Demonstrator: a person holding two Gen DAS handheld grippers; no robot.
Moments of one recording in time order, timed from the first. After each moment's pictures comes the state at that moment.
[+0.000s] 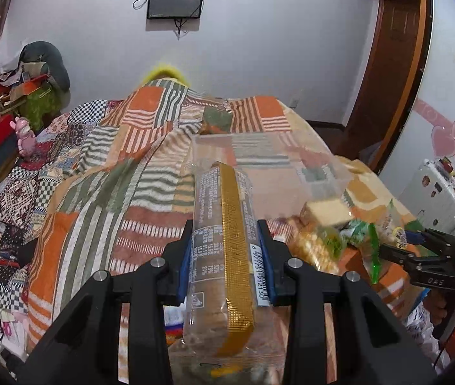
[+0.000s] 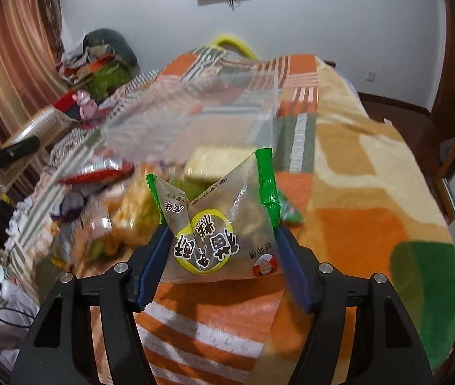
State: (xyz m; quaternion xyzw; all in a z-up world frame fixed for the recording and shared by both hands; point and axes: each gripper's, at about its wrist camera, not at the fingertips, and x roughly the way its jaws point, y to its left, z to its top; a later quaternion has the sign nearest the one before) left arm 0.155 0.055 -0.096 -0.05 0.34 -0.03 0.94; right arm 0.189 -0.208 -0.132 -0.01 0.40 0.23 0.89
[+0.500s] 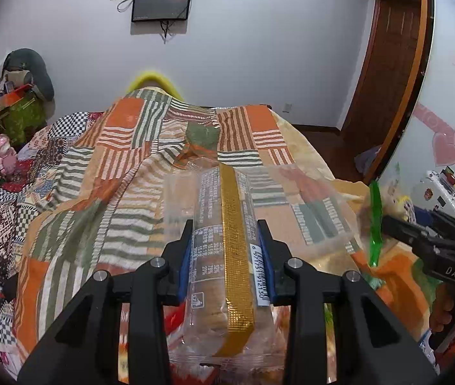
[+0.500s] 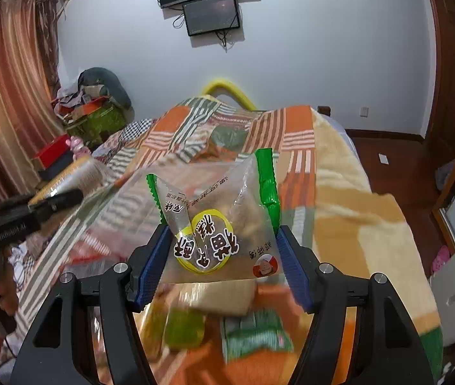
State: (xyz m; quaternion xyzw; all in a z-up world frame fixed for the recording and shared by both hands) left arm 0.260 0.037 -0.091 -0.05 0.34 -0.04 0.94; right arm 0.264 -0.178 -0.089 0.00 0.33 0.21 0.92
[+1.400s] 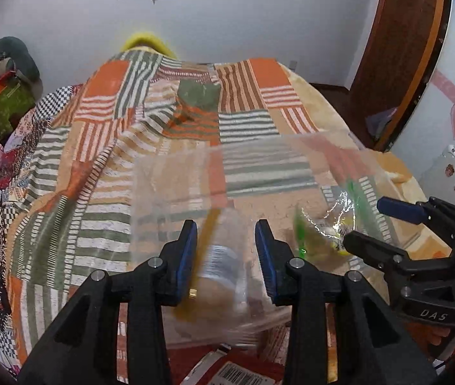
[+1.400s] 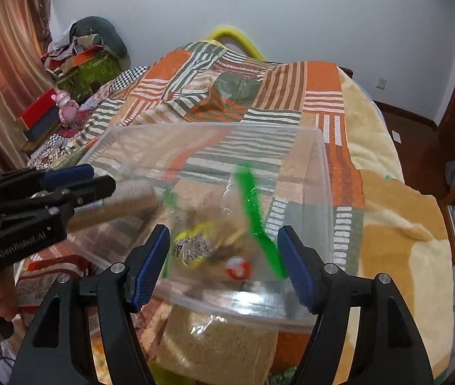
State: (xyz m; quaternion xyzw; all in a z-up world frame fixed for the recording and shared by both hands) left arm 0.347 0.029 -0.146 -0.02 0.43 -0.04 0.90; right arm 0.318 -0.142 -0.136 -0.05 0.43 0.22 0.87
